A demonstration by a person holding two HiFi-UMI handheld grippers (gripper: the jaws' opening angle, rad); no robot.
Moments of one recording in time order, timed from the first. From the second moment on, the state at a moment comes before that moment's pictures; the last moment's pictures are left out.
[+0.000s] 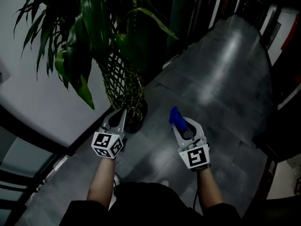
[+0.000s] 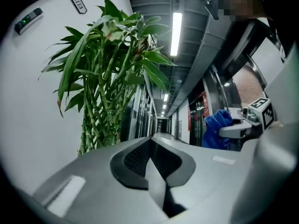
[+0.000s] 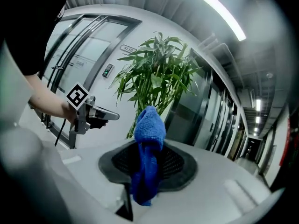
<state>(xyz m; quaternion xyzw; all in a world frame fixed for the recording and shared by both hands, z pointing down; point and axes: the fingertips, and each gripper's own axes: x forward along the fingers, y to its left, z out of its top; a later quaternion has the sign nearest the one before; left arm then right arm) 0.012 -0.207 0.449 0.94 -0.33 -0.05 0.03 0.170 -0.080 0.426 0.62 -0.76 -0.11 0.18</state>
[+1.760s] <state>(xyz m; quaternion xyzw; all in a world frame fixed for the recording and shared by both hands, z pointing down) 0.047 -0.294 0.253 0.87 -0.47 -0.10 -0.06 0.052 -0.251 0.193 0.33 -0.79 -0.50 0.16</state>
